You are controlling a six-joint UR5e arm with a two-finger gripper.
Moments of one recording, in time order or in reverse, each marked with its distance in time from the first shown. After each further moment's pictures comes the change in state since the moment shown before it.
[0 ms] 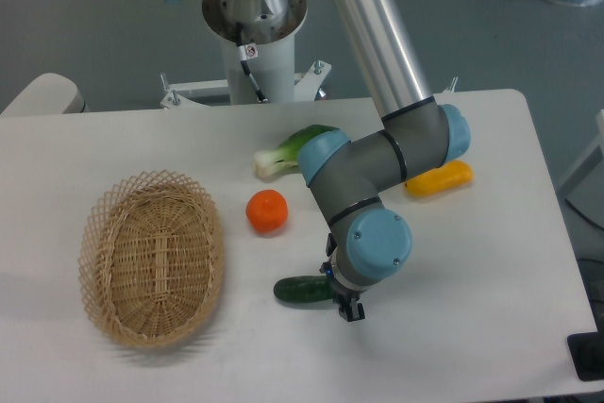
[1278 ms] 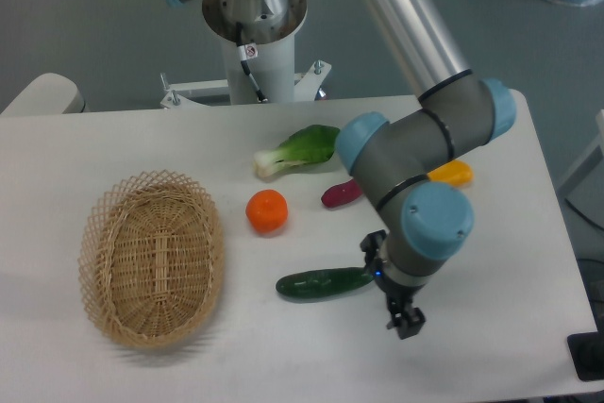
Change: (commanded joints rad) arm 0.113 -0.008 0.156 0.002 -0.008 -0.096
